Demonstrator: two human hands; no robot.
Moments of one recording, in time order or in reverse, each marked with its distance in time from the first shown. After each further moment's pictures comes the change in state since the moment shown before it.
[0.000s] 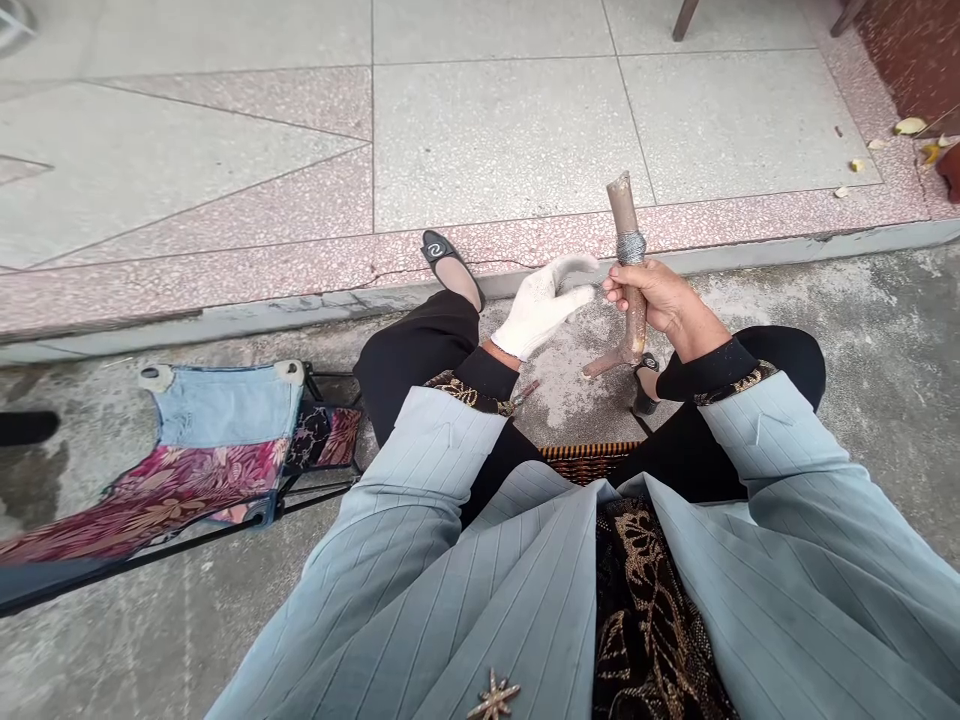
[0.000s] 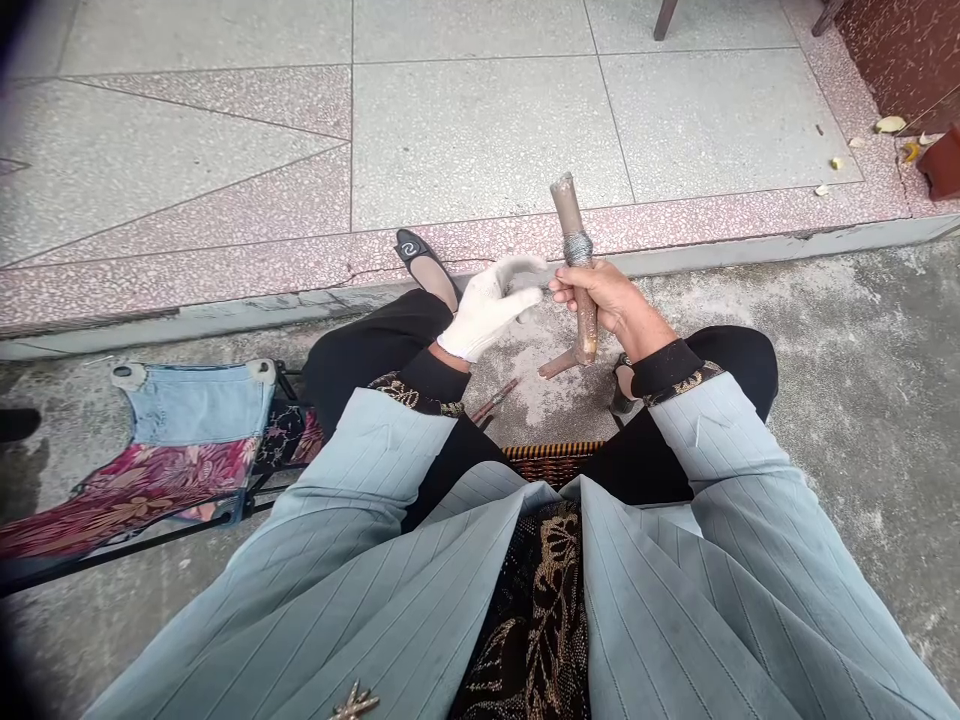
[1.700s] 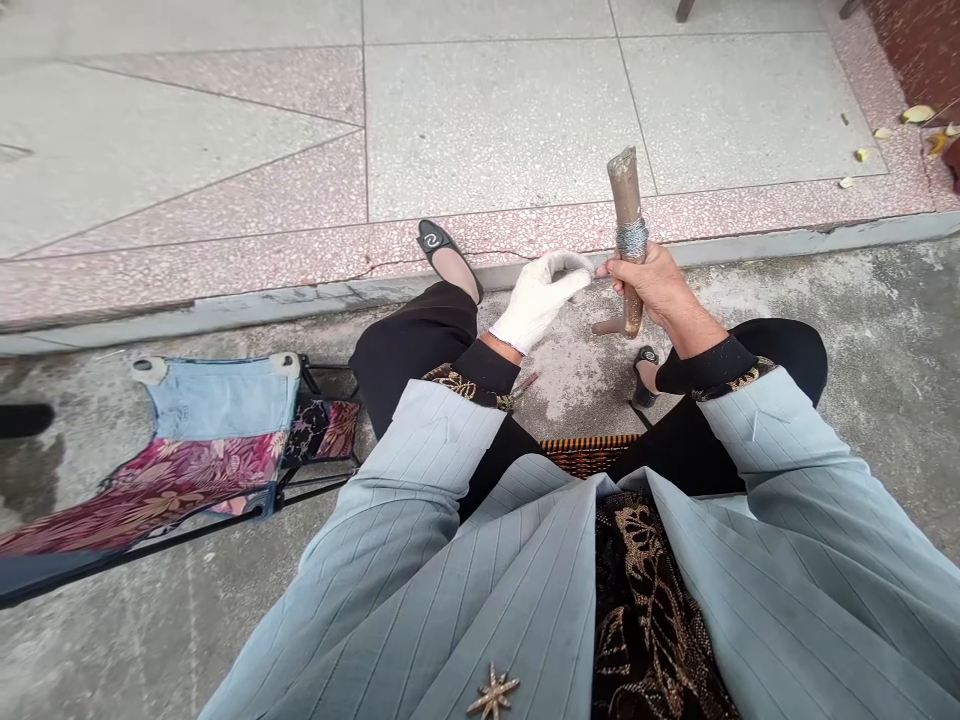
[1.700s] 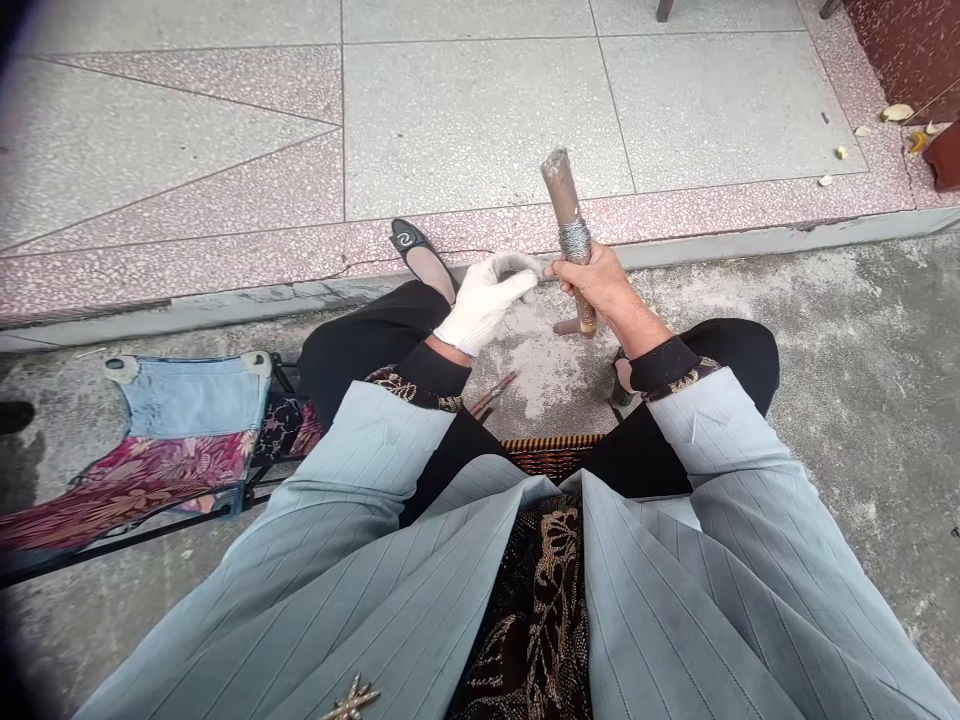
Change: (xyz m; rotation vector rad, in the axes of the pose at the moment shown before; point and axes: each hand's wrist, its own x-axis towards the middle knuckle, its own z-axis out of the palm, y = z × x) left_hand 0.007 -0.010 0.006 -0.321 0.066 0.009; right_hand 0.007 0.010 0.004 -0.288 0.101 -0.337
